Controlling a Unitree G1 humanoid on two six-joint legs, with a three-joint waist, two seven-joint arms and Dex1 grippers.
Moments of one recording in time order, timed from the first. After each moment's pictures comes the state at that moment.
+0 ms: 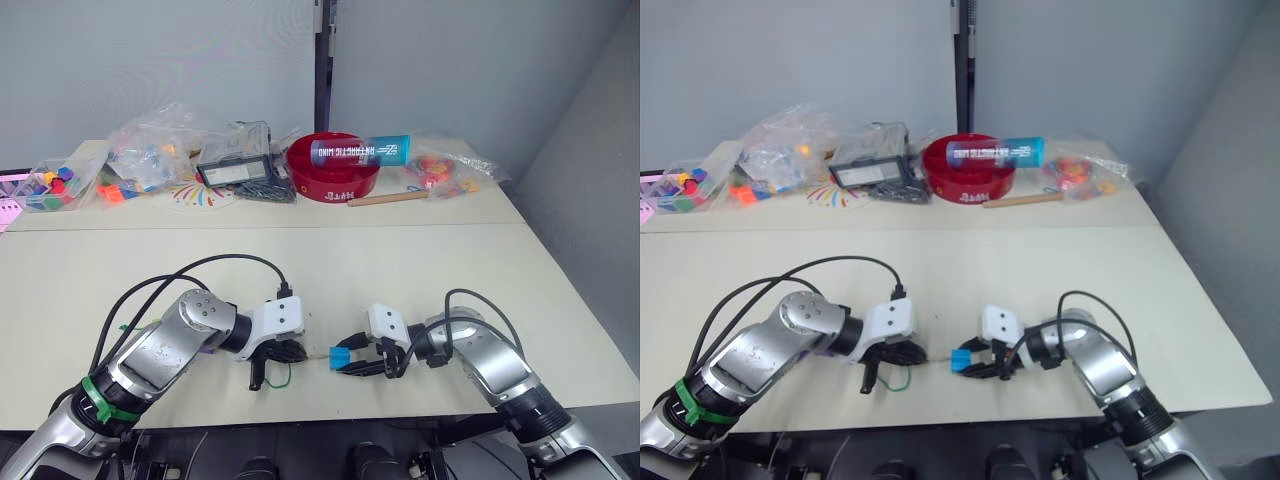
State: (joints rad) left arm -0.49 0.79 -0.41 -0.38 -0.20 0.76 -1.12; right arm -0.42 -0.56 0.37 -0.05 0.18 0.31 1.22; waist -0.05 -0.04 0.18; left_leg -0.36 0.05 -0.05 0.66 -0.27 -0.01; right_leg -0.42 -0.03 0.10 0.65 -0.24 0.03
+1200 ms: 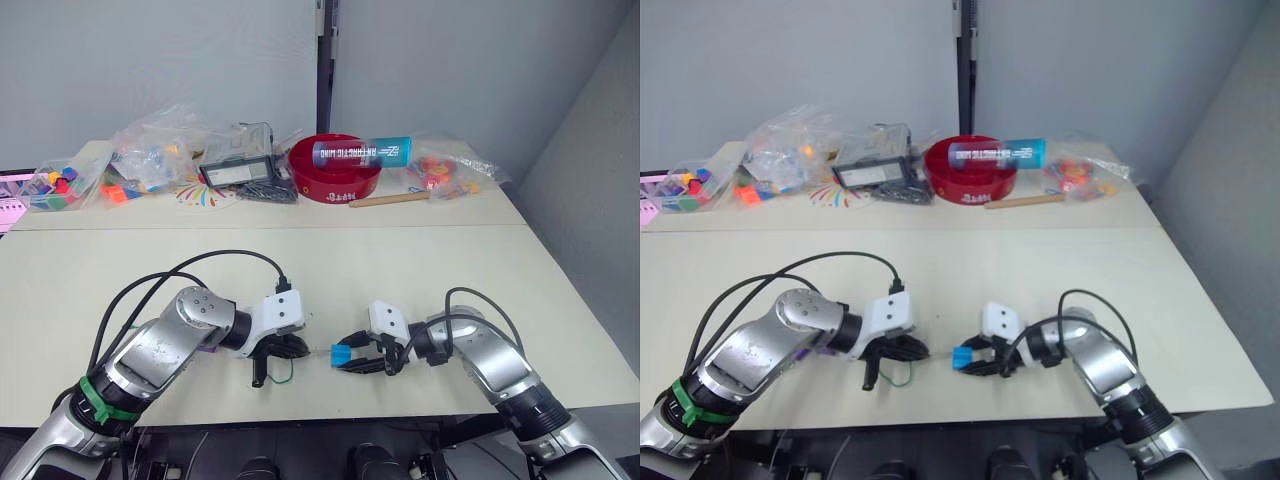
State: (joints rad) left arm -0.50 0.75 -0.38 -0.39 -0.23 0.81 -1.09; right arm -0.43 -0.56 0.36 -0.05 0.18 0.34 1.21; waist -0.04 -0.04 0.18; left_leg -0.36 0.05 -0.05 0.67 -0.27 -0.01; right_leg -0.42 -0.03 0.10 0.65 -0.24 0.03
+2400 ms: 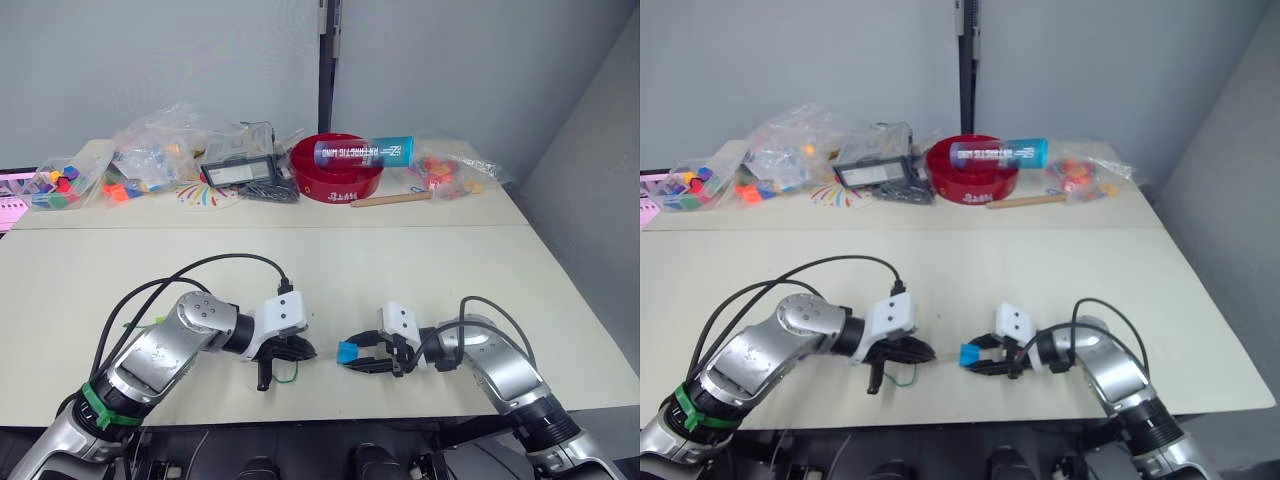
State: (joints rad) left arm -0.46 0.76 -0.36 -0.44 -0.28 0.81 -1.08; right arm -0.36 -0.57 0.30 -0.03 0.22 0.28 1.18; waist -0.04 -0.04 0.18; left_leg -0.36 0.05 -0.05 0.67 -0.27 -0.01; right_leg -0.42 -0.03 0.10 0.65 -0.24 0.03
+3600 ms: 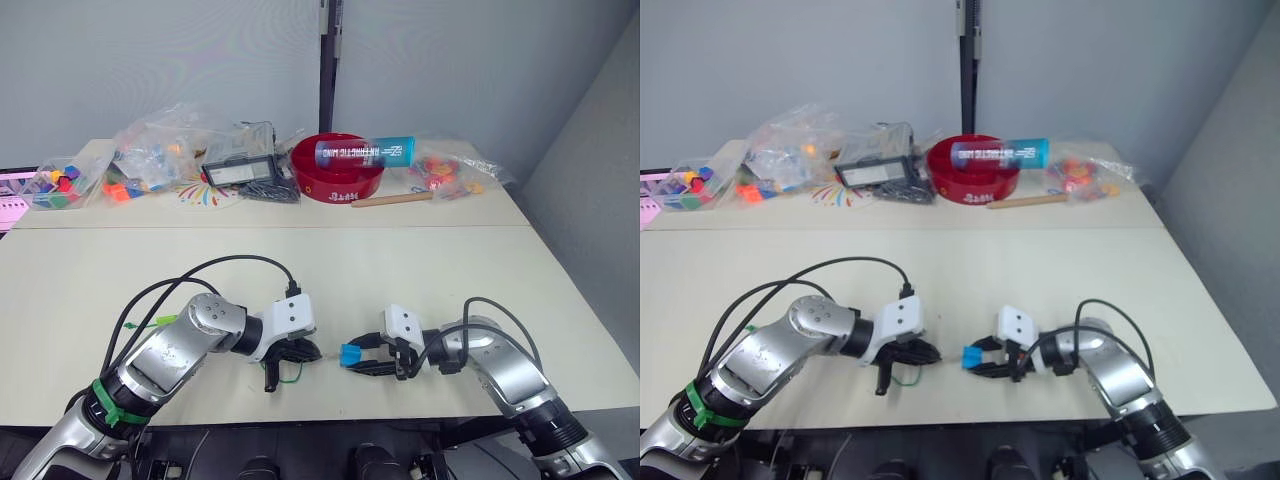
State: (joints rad) left arm -0.50 0.74 -0.42 -0.42 -0.27 0.81 -1.03; right arm -0.34 -0.60 0.31 -0.08 0.22 0.30 1.18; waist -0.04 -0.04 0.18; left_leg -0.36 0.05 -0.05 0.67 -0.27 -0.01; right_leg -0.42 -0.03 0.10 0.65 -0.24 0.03
